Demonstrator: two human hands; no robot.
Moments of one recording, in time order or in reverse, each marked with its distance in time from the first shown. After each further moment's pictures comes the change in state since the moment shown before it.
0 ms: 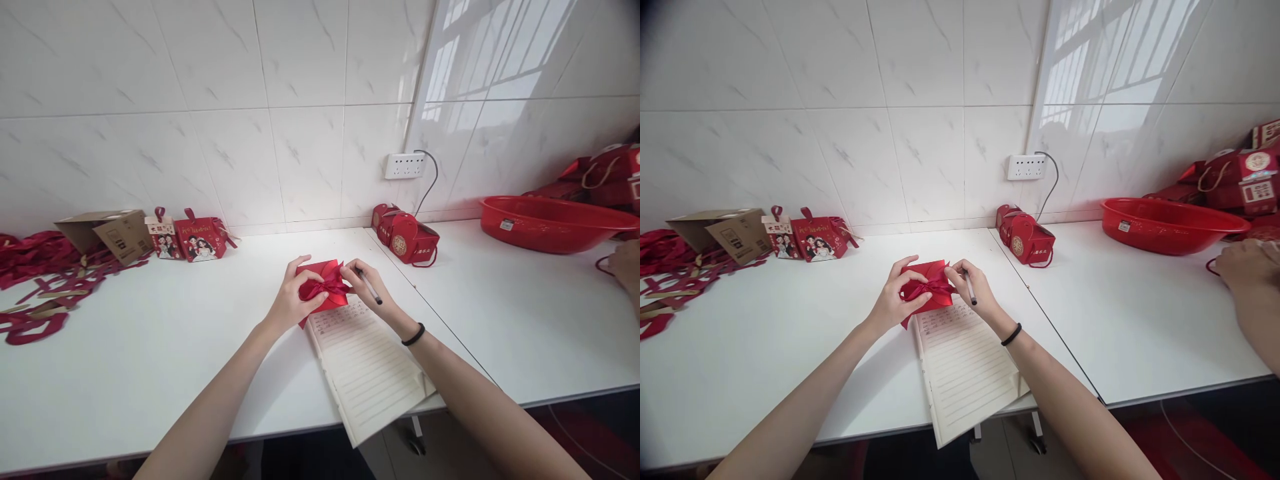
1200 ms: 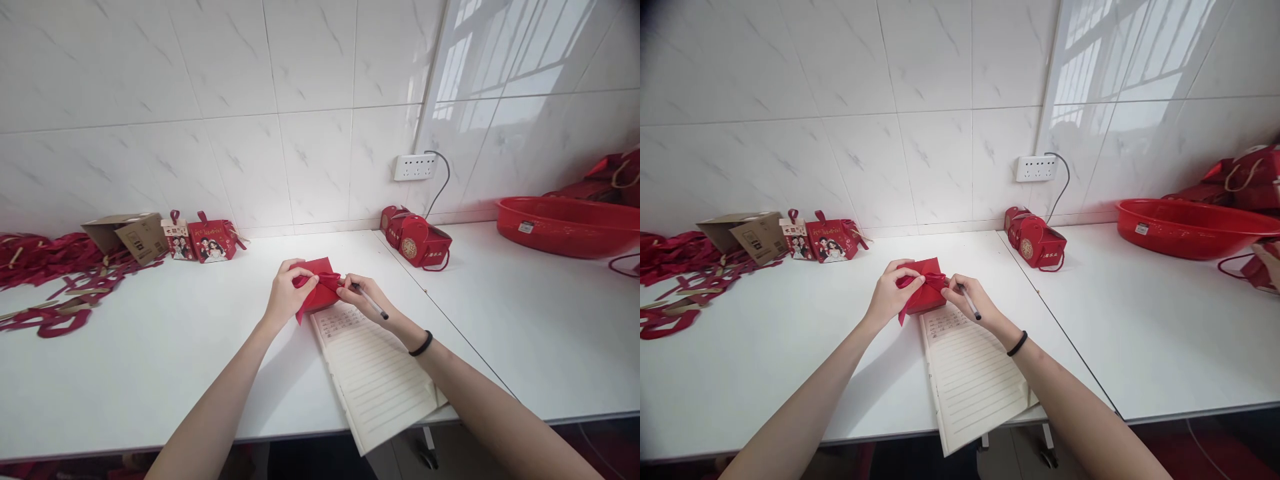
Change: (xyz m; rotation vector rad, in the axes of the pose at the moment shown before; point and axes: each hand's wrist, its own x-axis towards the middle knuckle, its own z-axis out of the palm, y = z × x) left_hand 0.011 -0.006 -0.013 0.013 0.158 -0.269; right_hand -0.005 0.006 0.008 0.112 -0.271 -0.004
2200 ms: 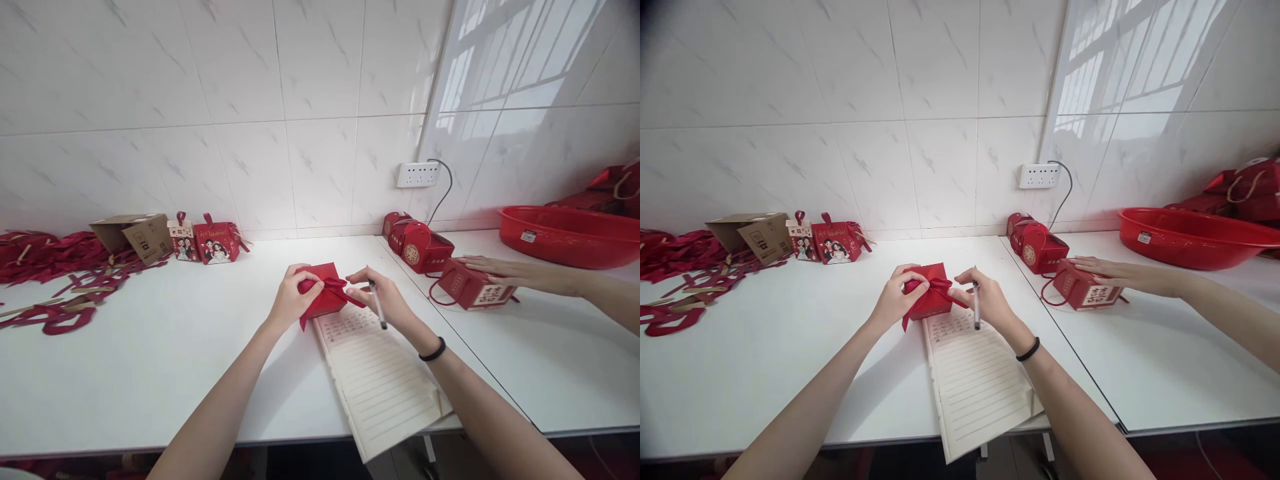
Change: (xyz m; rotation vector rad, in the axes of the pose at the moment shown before) left_hand -0.002 -0.002 -0.002 -0.045 -0.072 0.021; right_hand 0.000 -0.009 -0.018 -0.324 0.188 -0.065
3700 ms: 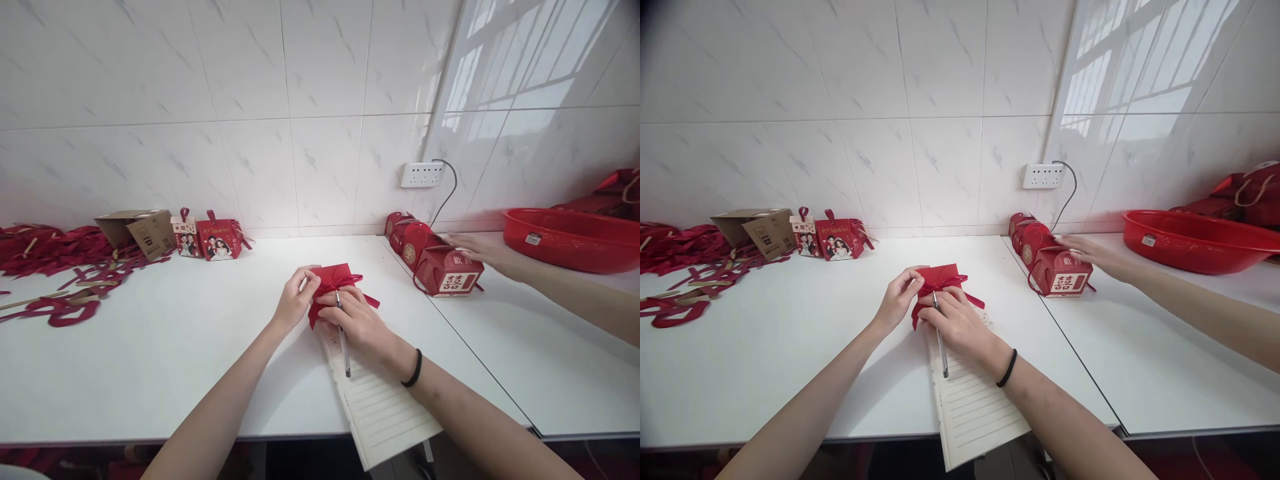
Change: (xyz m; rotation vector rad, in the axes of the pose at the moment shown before) left_hand -0.008 0.007 0.006 -0.291 -0.016 -0.035; right_hand -0.026 -0.029 0.035 -0.445 -0.054 -0.841
